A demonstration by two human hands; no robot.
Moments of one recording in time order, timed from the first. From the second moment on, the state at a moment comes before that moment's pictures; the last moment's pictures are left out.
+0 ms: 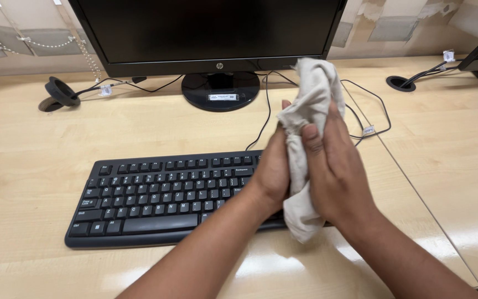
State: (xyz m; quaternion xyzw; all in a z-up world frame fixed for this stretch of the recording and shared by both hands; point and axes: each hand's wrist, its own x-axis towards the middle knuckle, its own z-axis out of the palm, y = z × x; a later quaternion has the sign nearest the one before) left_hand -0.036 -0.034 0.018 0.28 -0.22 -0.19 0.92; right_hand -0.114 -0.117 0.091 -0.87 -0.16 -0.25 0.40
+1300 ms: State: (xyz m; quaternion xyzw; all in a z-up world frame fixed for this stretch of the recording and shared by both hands) left_hand -0.016 0.002 0.040 0.24 -0.15 -0.19 0.94; right_hand -0.135 -0.087 0.071 -0.91 -0.19 -0.20 0.29
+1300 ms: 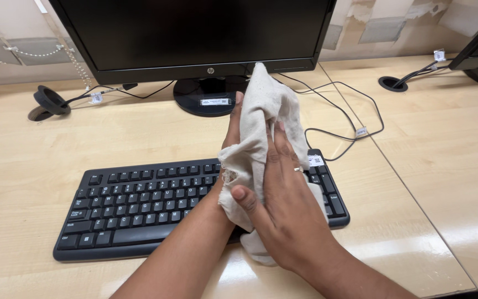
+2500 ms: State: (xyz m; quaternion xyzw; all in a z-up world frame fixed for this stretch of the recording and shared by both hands) left_hand 0.046 -0.023 0.079 0.97 -0.11 0.06 0.23; right_hand -0.094 -0.545 -0.011 -0.83 0.23 -0.33 0.38
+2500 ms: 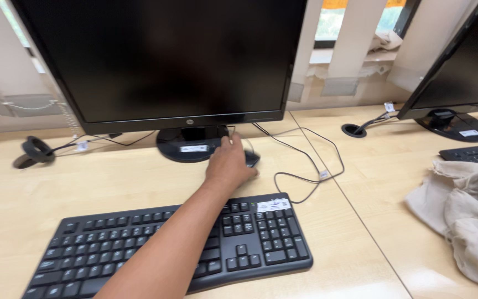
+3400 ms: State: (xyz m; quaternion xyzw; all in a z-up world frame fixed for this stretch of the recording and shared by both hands) left_hand 0.027 -0.050 0.057 0.88 -0.27 0.35 0.18; right_hand -0.120 -0.567 0.008 -0.96 0.17 -0.15 0.17
